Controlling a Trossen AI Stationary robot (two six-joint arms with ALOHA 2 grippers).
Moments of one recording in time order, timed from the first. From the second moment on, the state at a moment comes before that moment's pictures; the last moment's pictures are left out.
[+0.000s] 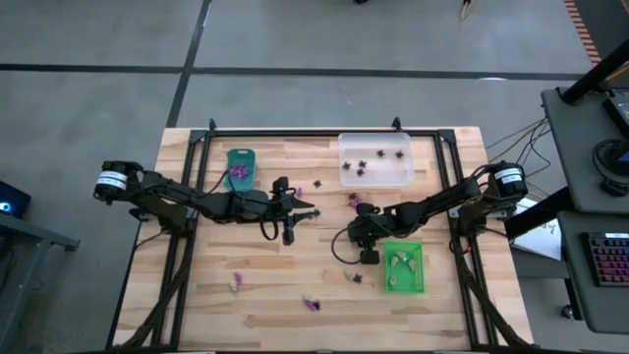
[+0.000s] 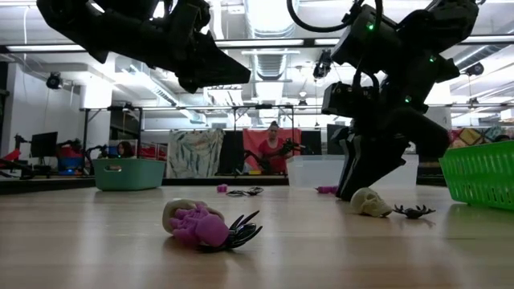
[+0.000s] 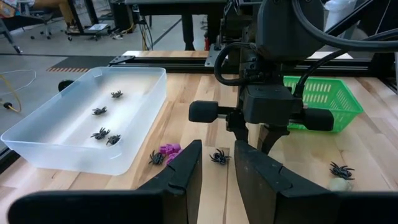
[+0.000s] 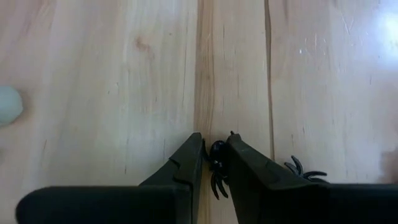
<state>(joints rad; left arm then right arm) -0.07 1.43 0.63 0.55 -0.23 -0.02 0.12 1.67 0.73 -0.04 0.05 0.05</state>
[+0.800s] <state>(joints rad) -0.08 1.46 0.63 0.53 -0.23 -0.02 0.12 1.66 0.97 -0.41 0.04 0.20</state>
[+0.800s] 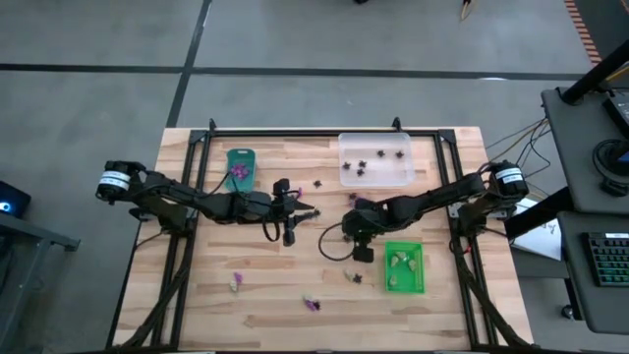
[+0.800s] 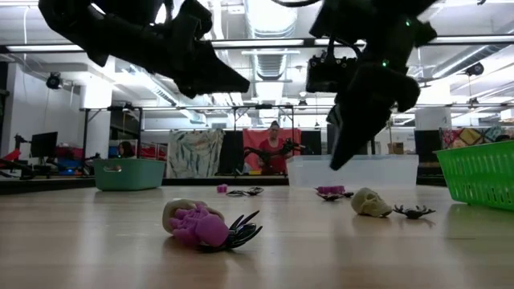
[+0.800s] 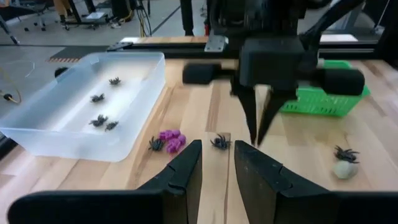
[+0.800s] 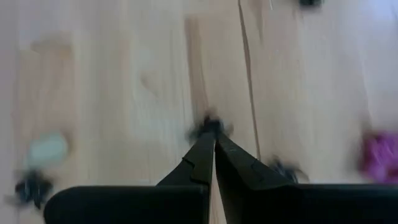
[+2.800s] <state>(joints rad) -0.11 2.16 0.93 0.77 -0.15 -0.03 0.16 1.65 0.81 -0.17 0.05 0.10</state>
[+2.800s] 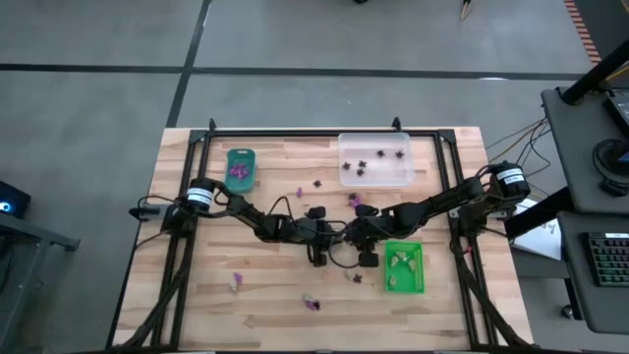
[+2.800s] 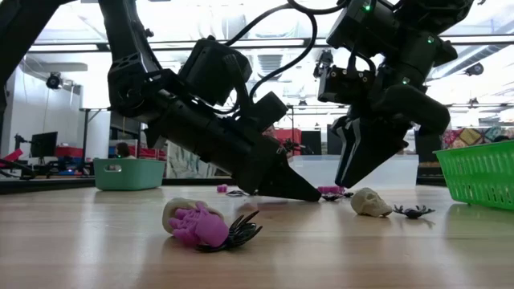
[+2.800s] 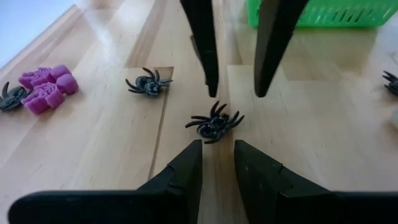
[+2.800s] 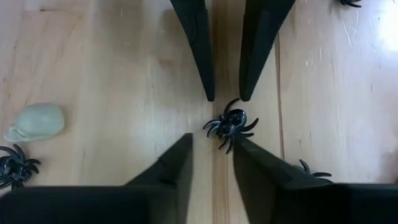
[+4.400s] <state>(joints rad) -0.10 2.22 0.98 0.80 -0.12 0.04 0.15 1.65 0.77 -0.10 0.13 0.05</state>
